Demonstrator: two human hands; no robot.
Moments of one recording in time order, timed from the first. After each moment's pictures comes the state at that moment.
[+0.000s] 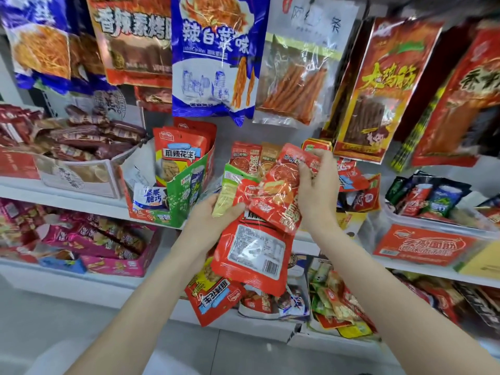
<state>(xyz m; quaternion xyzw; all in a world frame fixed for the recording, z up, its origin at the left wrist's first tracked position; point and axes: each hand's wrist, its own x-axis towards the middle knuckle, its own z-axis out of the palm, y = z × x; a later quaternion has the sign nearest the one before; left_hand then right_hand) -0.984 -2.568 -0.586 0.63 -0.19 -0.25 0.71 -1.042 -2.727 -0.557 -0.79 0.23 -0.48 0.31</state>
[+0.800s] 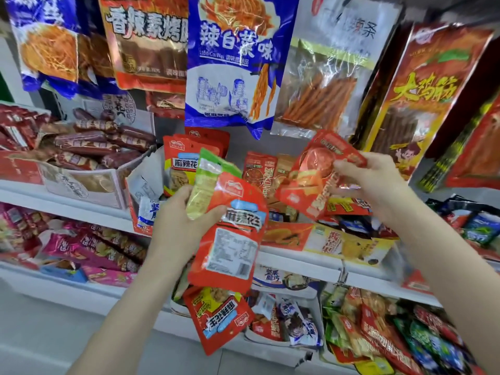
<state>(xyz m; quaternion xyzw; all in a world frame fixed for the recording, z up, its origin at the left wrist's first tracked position) -0.941 -2.546 -0.575 0.75 -0.19 -0.01 0.63 -1.036 -2.785 -0.503 -0.76 0.22 -0.27 0.55</state>
